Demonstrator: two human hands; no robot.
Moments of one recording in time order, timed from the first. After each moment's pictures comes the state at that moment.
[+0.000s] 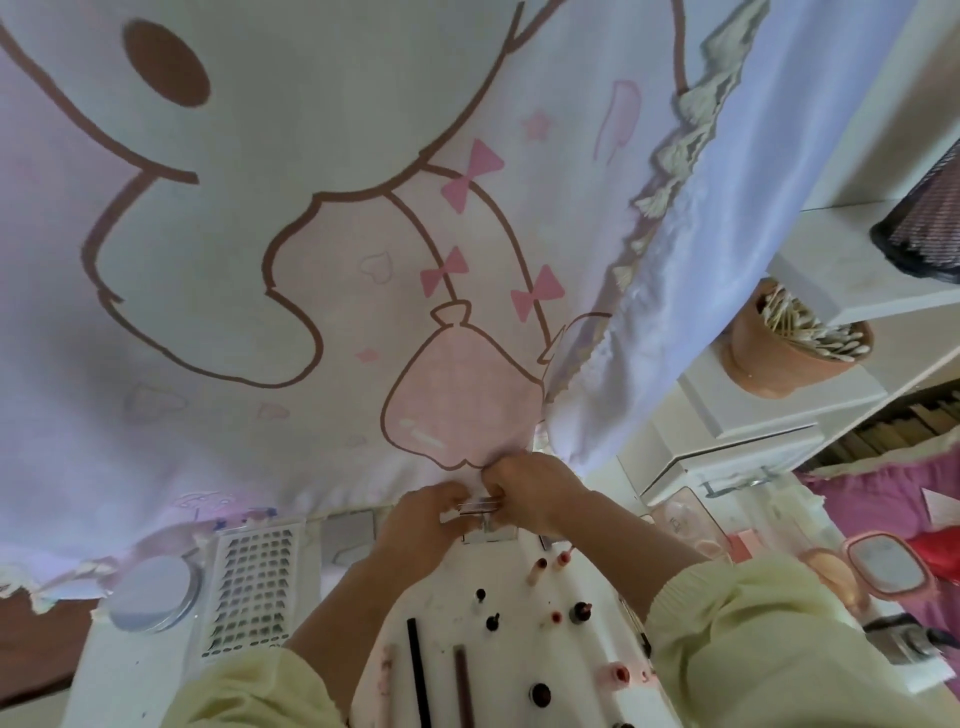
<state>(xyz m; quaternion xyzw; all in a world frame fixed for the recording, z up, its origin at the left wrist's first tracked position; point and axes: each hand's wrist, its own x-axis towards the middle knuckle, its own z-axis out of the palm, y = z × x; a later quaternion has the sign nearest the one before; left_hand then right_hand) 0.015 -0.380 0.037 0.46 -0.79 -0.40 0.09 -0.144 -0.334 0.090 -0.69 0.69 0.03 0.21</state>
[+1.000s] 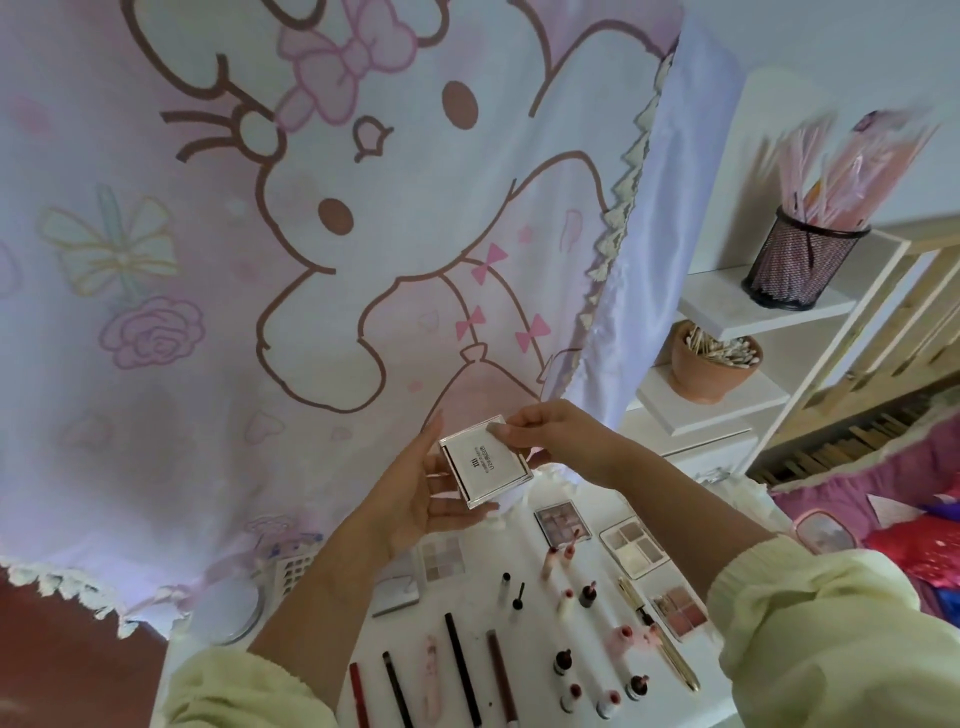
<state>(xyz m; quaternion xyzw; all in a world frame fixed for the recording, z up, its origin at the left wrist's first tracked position) 0.082 -0.347 0.197 0.42 -0.43 -0.79 0.14 -0.112 -0.280 0.216 -0.48 0.64 -0.39 0.45</state>
